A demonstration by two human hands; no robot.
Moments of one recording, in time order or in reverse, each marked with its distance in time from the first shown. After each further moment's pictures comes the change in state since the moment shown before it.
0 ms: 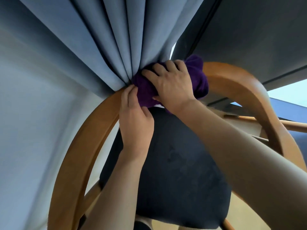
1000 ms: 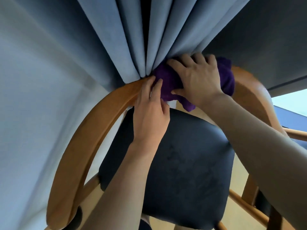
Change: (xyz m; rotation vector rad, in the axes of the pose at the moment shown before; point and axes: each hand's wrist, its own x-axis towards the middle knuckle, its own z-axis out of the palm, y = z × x) left_hand -0.003 0.015 0.004 0.041 -0.111 0.172; right_hand -0.014 0.040 -0.018 -0.052 -0.020 0.037
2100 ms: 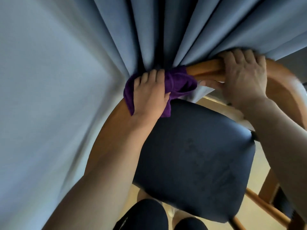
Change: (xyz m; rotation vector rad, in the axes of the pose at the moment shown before) left_hand 0.032 -0.065 -0.026 0.611 -0.107 0.083; right_hand -0.023 0.011 0.001 0.065 0.078 0.206
